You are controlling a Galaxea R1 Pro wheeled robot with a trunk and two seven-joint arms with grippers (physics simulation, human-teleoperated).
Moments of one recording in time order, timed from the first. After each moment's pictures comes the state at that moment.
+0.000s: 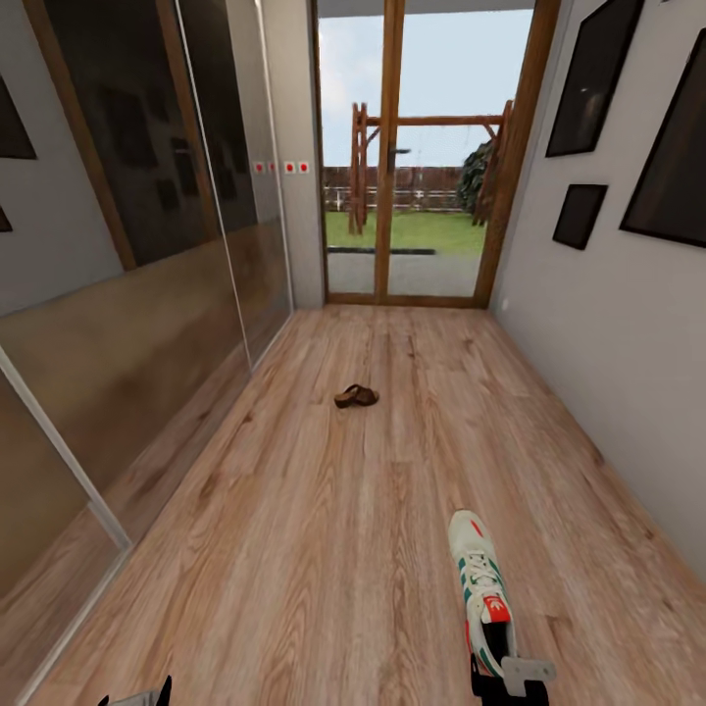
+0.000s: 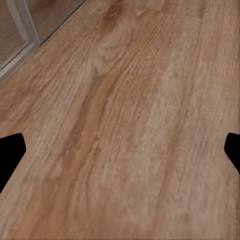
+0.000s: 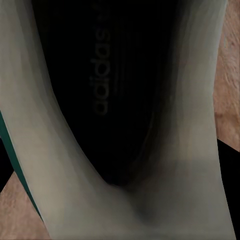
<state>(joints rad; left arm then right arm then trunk) -0.18 0.07 0.64 -0.38 -0.17 -0.64 -0.26 -0.32 0.01 -0.18 -0.24 0.26 -0.52 -0.20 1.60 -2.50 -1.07</state>
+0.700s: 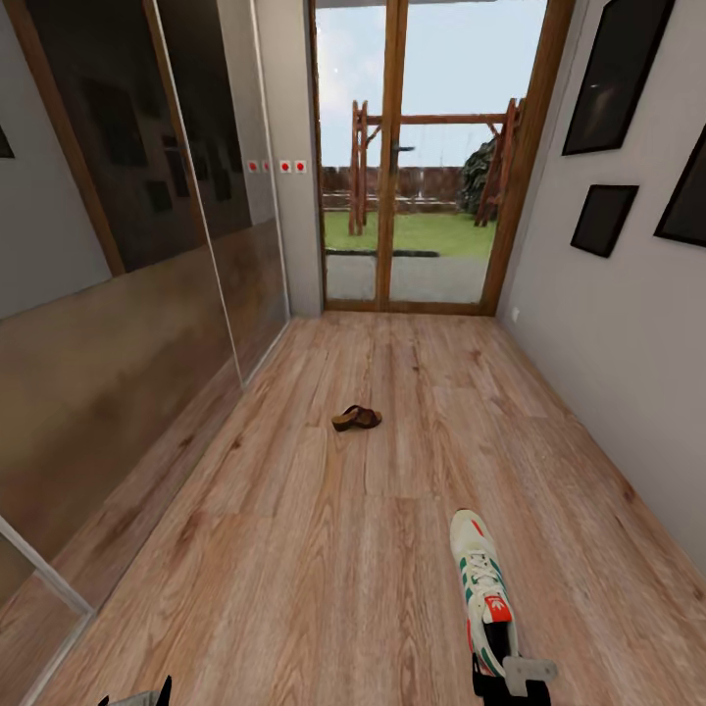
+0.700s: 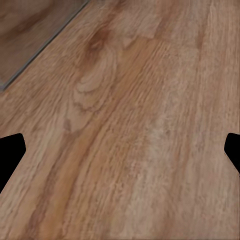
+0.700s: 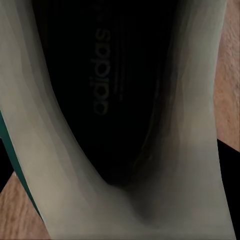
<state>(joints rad) -0.18 0.07 0.64 -0.38 -0.17 -0.64 -0.26 -0.32 0.01 -0.18 -0.24 0.27 -0.52 -0.20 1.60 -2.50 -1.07</state>
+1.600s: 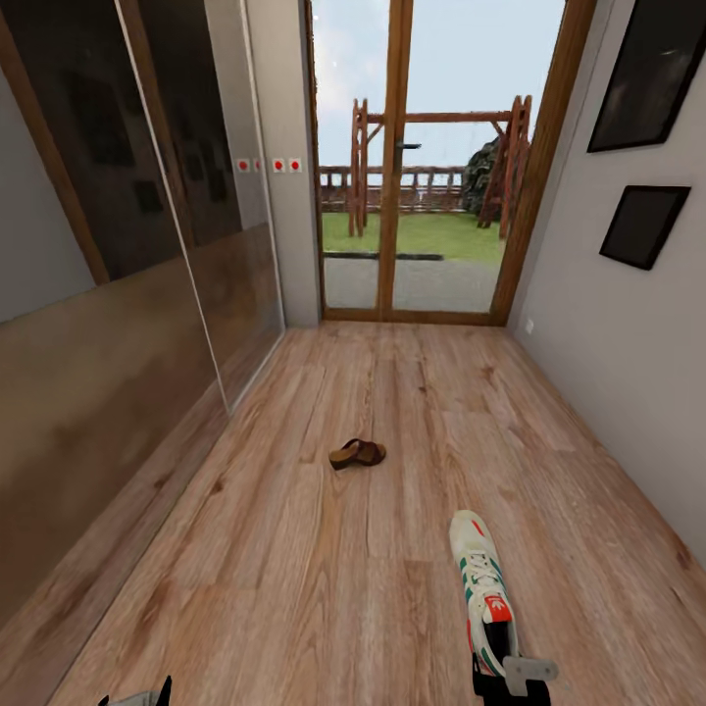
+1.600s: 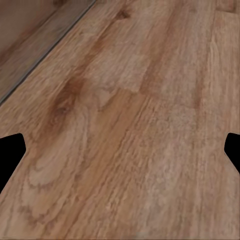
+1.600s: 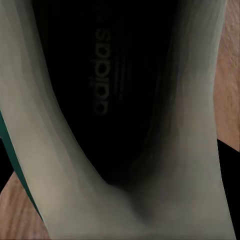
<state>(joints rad) -0.18 0.07 0.64 -0.38 -0.17 -0.64 -0.26 -0.32 0.01 -0.18 -0.24 0.26 -0.52 -0.20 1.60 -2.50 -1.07</state>
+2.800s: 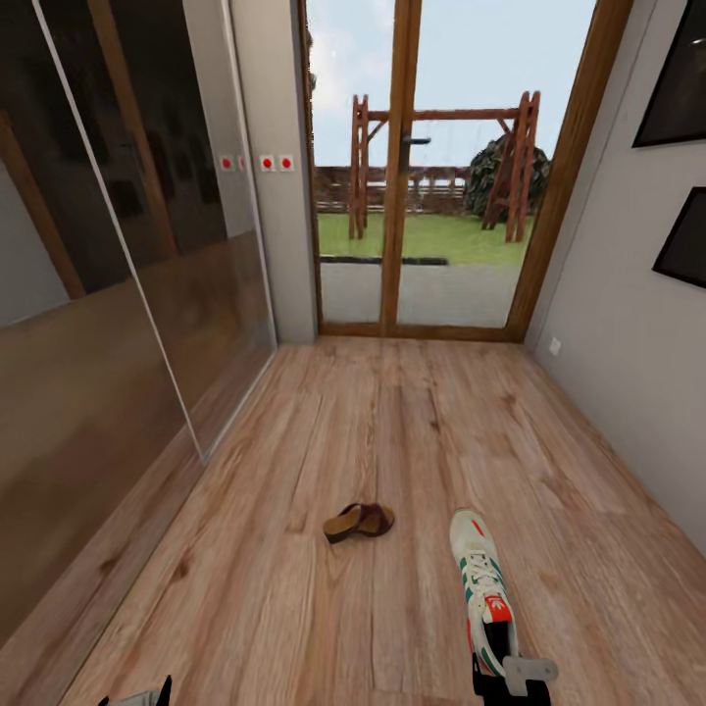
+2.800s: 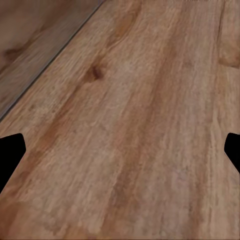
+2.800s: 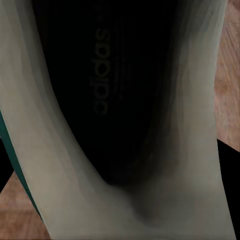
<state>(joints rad) -0.18 0.07 0.64 -0.38 -0.17 -0.64 -0.26 -0.32 0.01 -0.18 -0.24 0.26 -0.52 -0.20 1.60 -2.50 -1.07</state>
